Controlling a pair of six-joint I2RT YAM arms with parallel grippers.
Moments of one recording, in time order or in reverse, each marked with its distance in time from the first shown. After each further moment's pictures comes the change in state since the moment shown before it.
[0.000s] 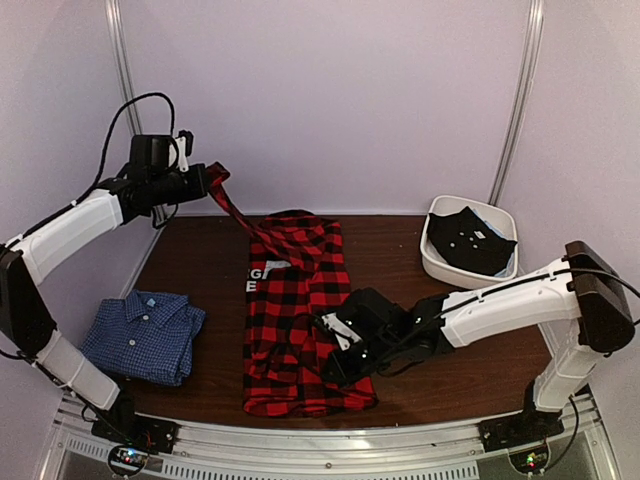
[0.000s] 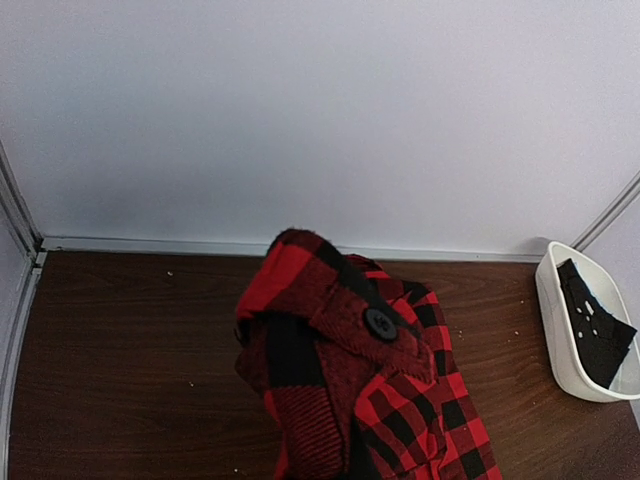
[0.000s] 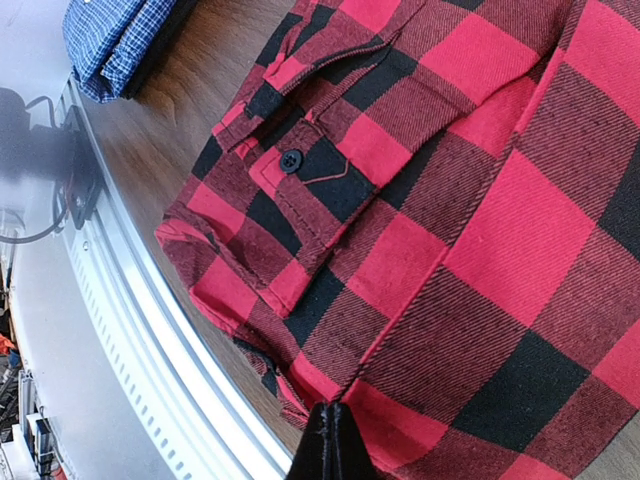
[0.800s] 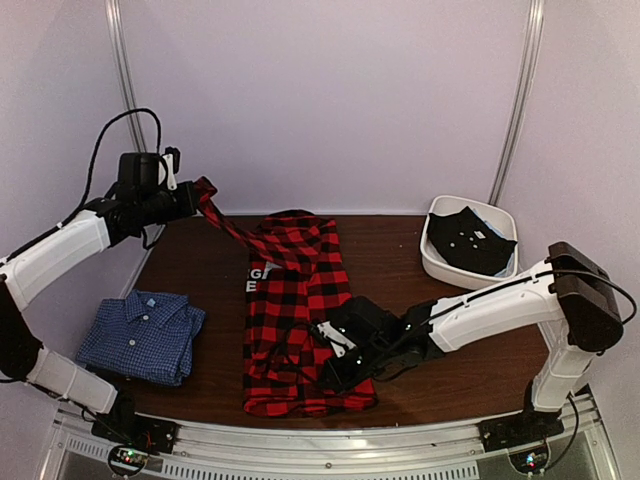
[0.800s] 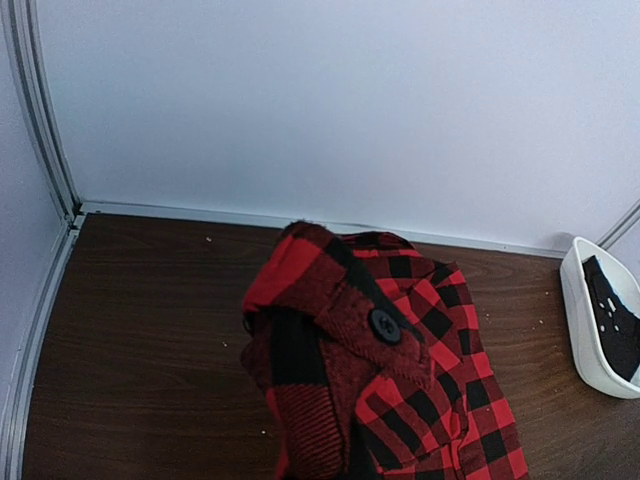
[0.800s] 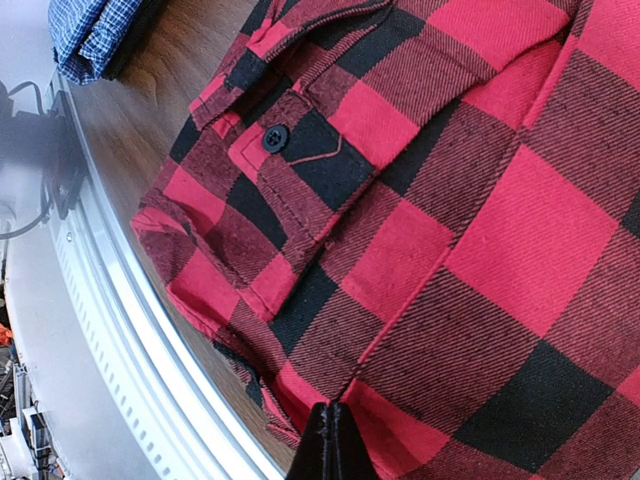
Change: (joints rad) left arm 0.000 -0.159 -0.193 0.012 -0.077 -0.018; right arm 0.005 0.069 0.000 0.041 -0.028 0.001
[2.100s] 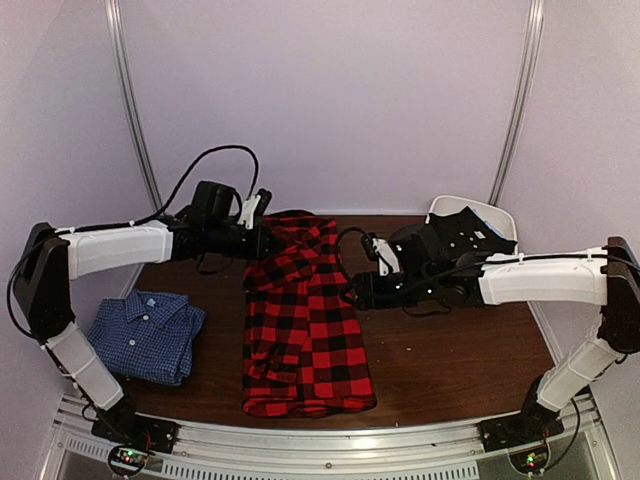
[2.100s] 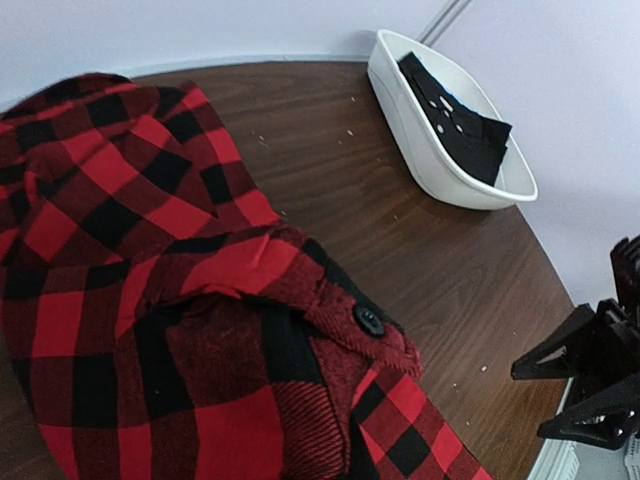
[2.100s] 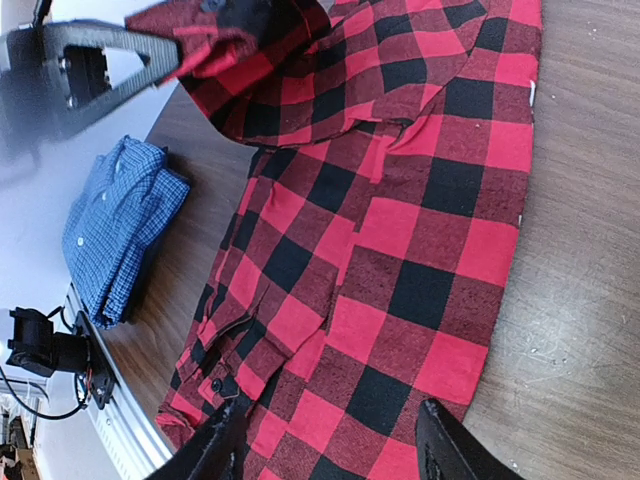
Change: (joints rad) left arm -0.247 0.284 -0.003 0.129 0.409 -0.002; right arm -0.311 -0.227 -0.006 0.048 0.100 -0.023
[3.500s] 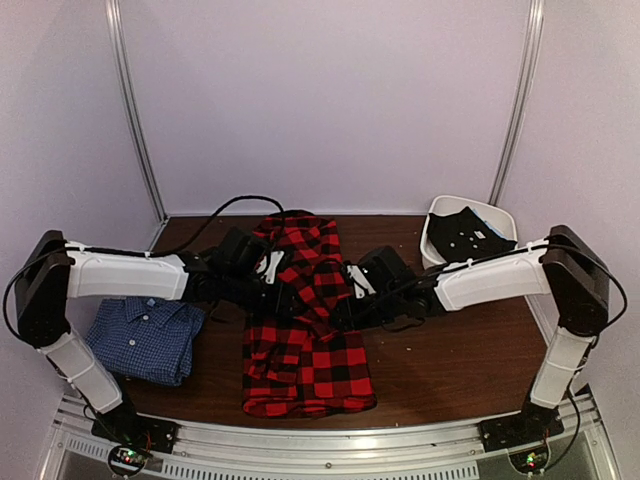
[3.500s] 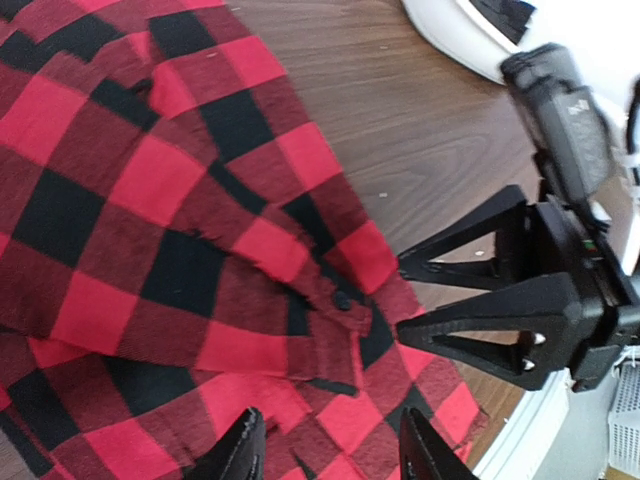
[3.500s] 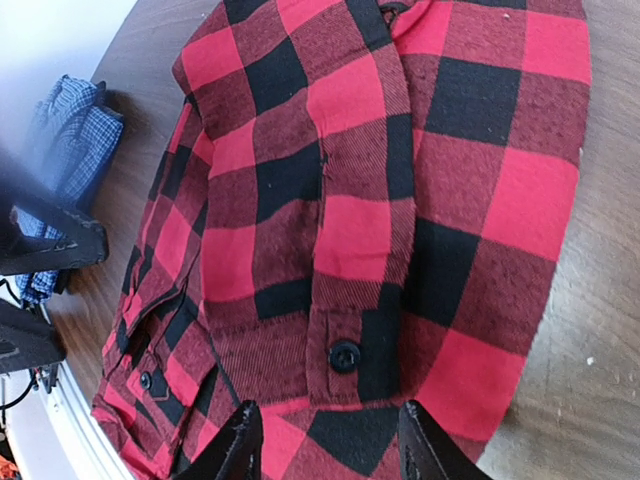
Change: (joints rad) left arm -0.266 -0.014 -0.173 -0.051 -0.102 -0.204; right arm 0.016 0.245 0.041 0.050 -0.027 -0.015
